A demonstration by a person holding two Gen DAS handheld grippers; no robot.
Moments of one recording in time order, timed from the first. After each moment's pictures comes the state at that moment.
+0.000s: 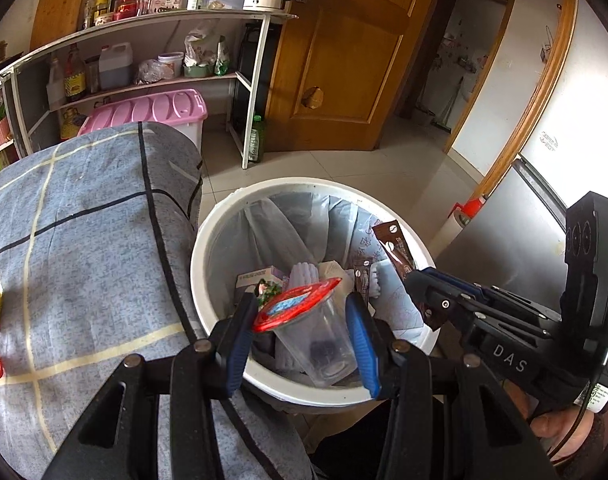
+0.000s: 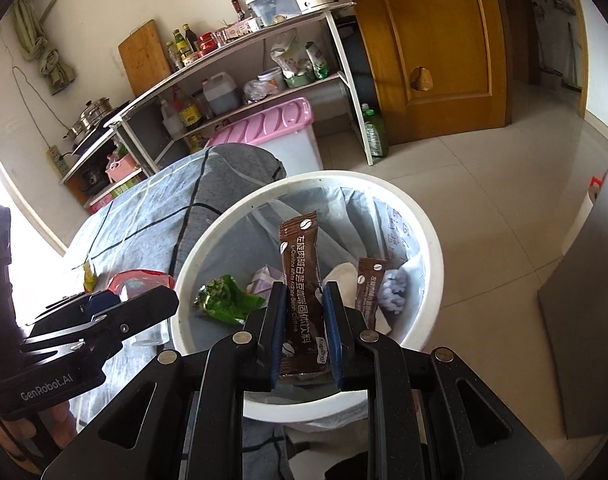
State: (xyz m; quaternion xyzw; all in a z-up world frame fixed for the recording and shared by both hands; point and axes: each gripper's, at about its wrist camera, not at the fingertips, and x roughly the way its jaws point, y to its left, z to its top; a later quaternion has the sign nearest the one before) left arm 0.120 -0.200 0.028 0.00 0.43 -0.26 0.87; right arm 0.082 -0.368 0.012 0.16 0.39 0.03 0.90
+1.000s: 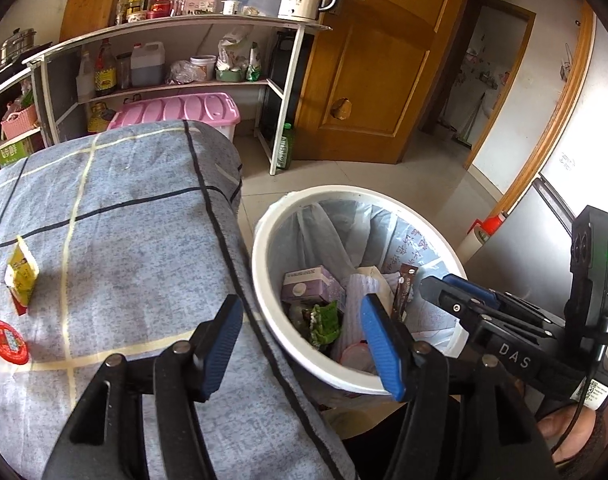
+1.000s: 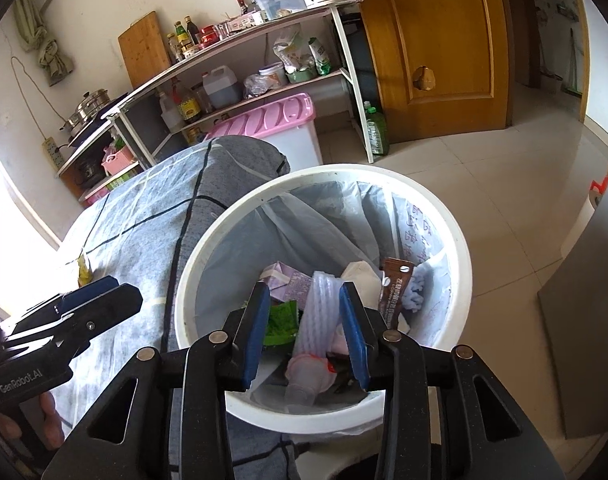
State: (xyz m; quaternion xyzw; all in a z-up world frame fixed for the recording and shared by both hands) left arm 0.118 -0.148 0.033 -0.02 0.41 -0.21 0.89; right arm 0.088 -0.343 0.013 0.14 0.40 0.03 0.91
